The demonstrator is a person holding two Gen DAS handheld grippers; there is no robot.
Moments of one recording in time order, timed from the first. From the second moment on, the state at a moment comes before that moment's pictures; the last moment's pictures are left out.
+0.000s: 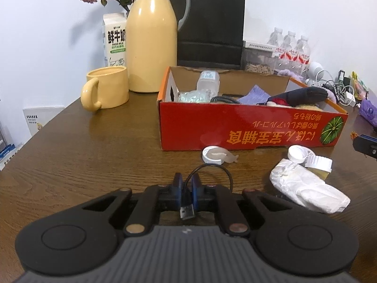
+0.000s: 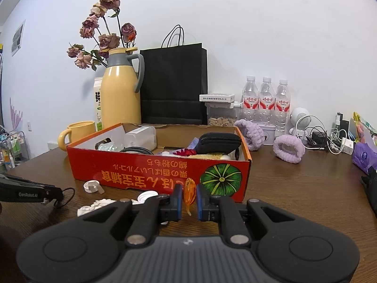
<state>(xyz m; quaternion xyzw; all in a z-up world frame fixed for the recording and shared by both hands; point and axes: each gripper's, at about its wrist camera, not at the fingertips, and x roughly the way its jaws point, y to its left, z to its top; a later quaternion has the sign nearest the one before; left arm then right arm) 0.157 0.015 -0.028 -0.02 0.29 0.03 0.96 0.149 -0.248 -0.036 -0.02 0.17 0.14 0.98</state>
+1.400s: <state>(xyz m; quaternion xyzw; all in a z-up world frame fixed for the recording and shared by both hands) 0.270 -0.009 0.045 -0.02 0.18 0.01 0.98 0.272 -0.185 0.000 -0.04 0.12 0.17 0.98</state>
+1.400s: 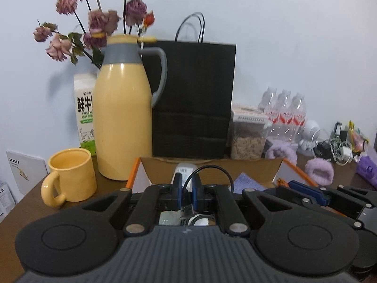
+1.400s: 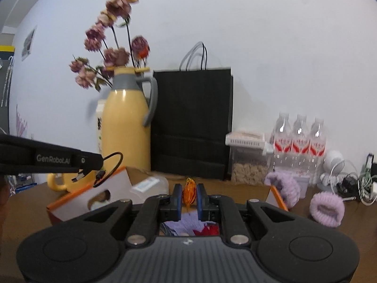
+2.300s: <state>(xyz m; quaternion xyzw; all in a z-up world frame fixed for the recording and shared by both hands) 0.274 -0.007 0.023 -0.03 0.15 0.05 0.99 0.272 -0.198 -0.019 -0.04 0.13 0.15 0.98</state>
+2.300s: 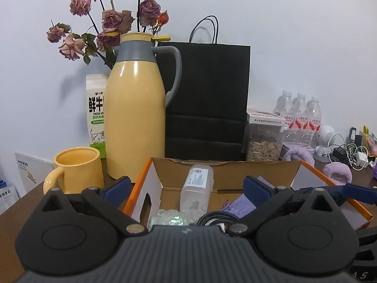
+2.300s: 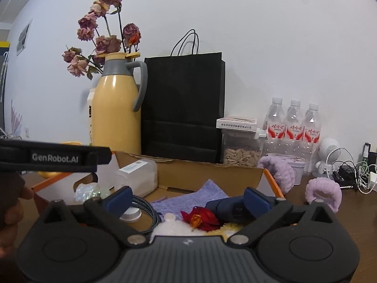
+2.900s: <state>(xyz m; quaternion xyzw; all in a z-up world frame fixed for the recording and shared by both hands) 0.240 -0.003 0.021 -0.03 0.14 0.04 0.99 0.241 -0.210 -0.009 -0.05 0.09 0.12 0.99</state>
